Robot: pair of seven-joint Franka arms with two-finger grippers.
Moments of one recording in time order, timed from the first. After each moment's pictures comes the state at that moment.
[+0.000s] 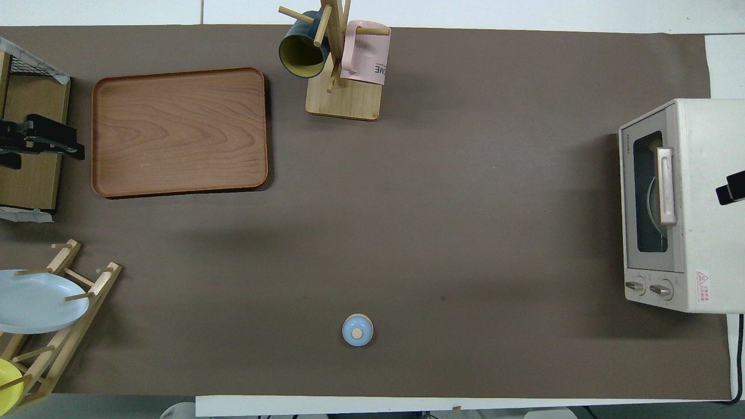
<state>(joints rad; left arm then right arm) -0.08 -0.03 0.01 -1.63 -0.04 1.58 -0.05 0.01 -0.04 -0.11 -1.48 -0.04 1.31 -0.18</state>
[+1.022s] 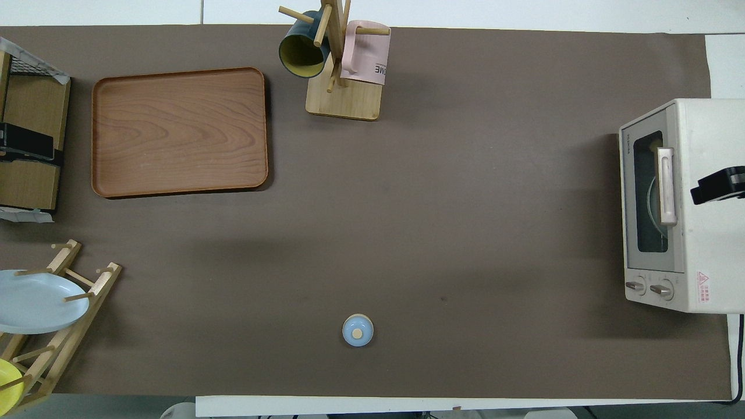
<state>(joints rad) -0.08 -0.04 0.03 -1.63 -0.04 1.58 -0.02 0.03 -0.10 -0.10 -1.70 -0.05 1.50 -0.19</state>
